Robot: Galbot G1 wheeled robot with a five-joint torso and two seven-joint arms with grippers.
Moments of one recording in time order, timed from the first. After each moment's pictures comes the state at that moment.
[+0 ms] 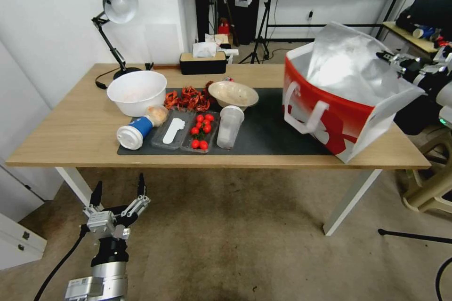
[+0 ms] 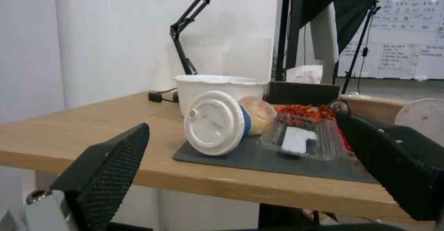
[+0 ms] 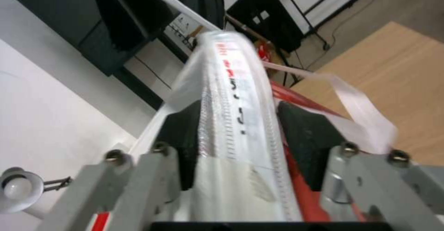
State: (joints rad) left arm 1.85 -1.48 -0.58 -2.16 -0.21 -0.42 -0.11; right arm -0.87 0.48 0.61 1.76 1.90 -0.33 0.25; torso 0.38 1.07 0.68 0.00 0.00
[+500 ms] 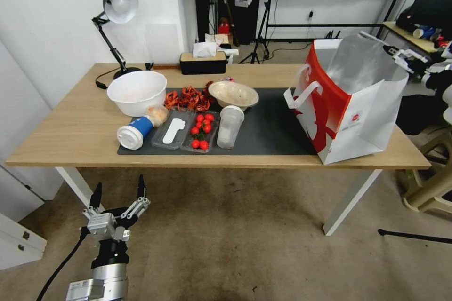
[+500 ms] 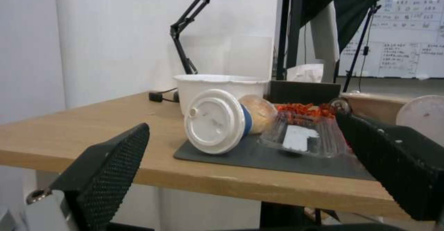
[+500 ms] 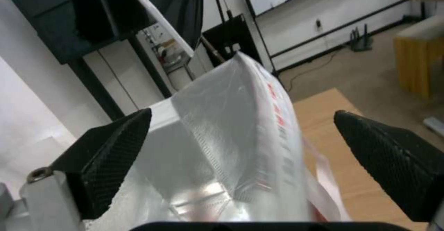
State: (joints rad) left arm 1.84 -1.48 -0.58 -2.14 -0.20 -0.43 -0.11; right arm -0.94 0.43 0.65 1.78 1.62 -0.29 0.23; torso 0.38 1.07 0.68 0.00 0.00
